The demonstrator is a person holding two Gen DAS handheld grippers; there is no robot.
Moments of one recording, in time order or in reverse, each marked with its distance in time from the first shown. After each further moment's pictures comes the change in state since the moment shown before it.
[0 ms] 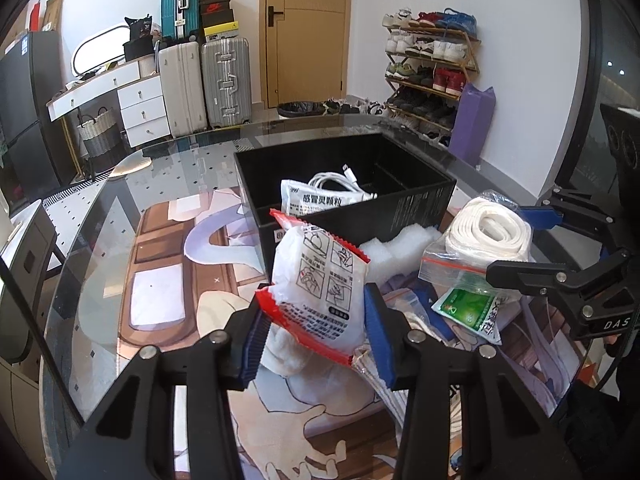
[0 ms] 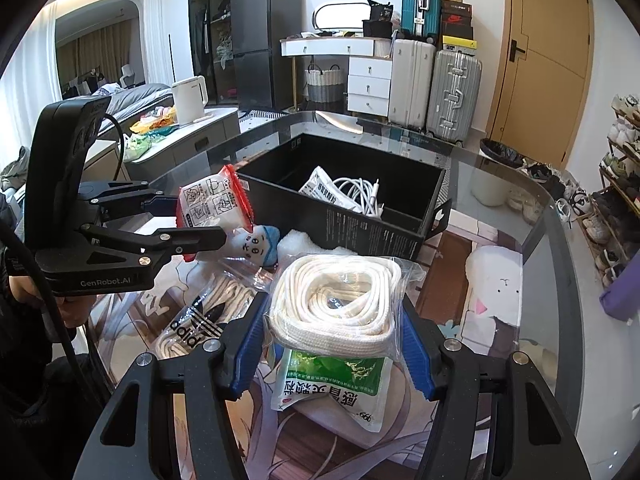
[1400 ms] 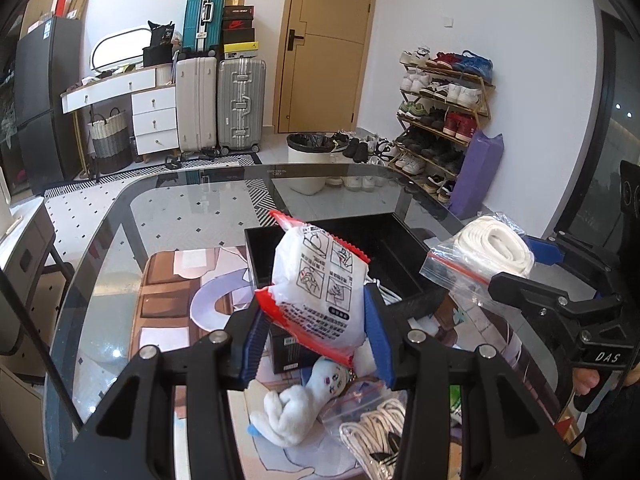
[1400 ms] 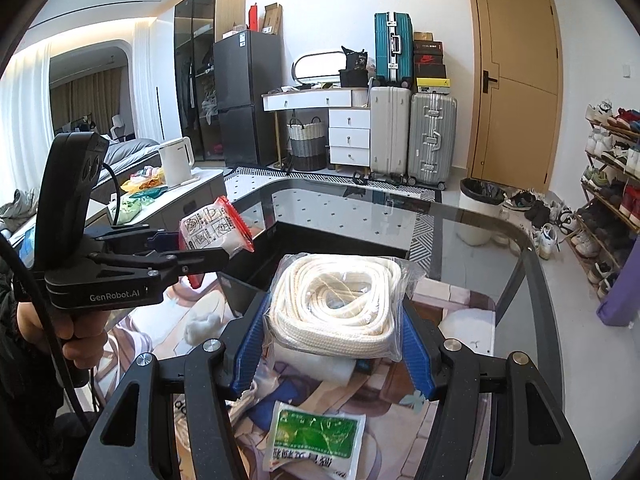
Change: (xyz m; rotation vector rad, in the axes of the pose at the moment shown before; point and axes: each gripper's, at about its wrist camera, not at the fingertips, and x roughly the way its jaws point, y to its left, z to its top) left arm -0.007 0.015 0.053 -0.106 -0.094 -0.011; right arm -0.026 -0.019 0.045 0.068 -0.192 -0.037
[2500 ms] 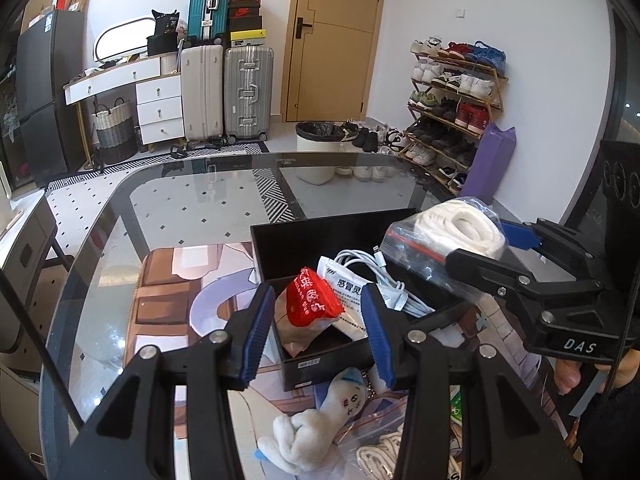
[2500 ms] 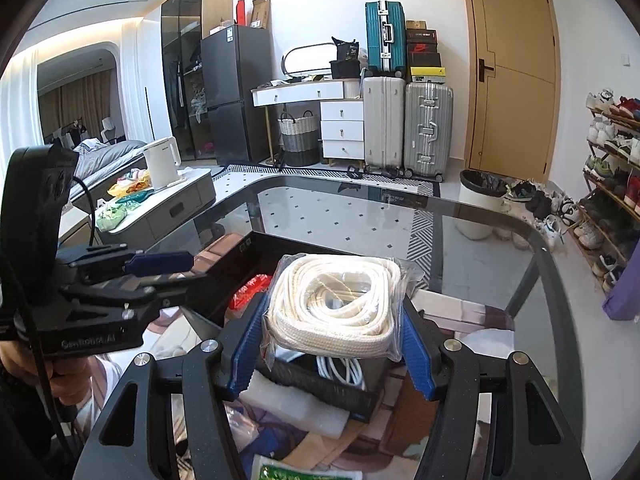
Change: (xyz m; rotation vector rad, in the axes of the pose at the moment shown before) left arm 0.031 0.007 0.007 -0.006 0.043 0.032; right arm 0.058 -0.012 0.022 0.038 0.021 0.009
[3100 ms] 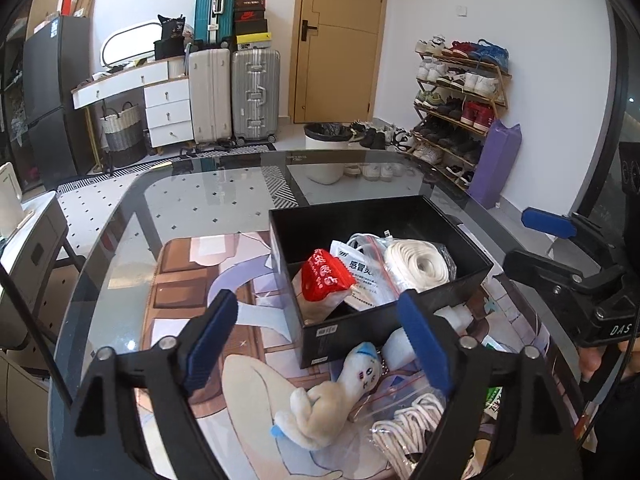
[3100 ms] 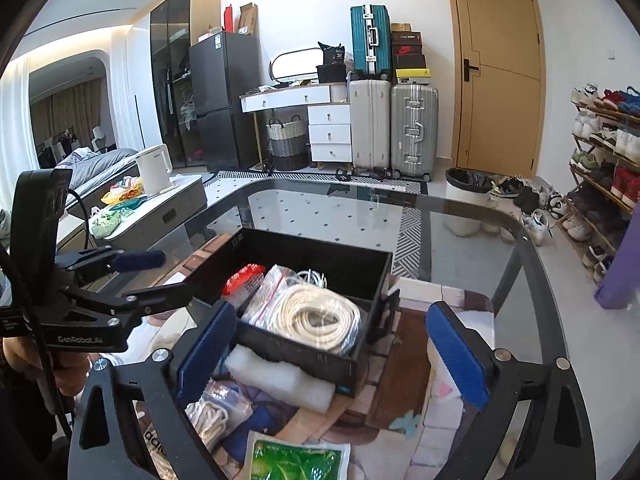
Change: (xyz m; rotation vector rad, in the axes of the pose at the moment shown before) left arm -0.013 0.004 -0.018 0.014 -0.015 0.036; right arm -0.023 -0.012 -0.015 0.029 -0.003 -0.057
